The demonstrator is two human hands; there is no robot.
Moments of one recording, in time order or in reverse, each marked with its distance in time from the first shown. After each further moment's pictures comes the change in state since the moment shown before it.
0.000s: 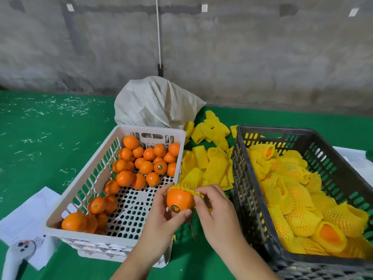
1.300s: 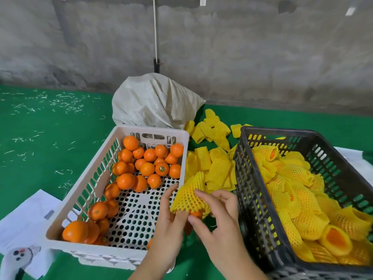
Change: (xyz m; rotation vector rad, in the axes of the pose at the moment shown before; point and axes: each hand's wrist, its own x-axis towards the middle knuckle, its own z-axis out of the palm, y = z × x) left_hand 0.007 0.001 0.000 -0.067 0.045 -0.024; right_hand -0.016 -0.004 0.022 -0.004 0.045 -0.037
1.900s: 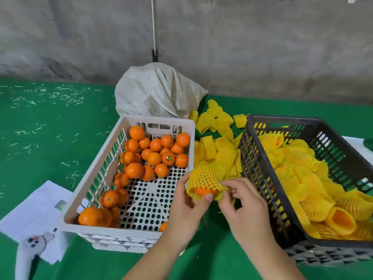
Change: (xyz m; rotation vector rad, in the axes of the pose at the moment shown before) left_hand -0.001 0.003 -0.001 -0.044 -0.068 -0.001; right_hand 0.001 -0.006 -0.011 -0.133 0.157 -0.042
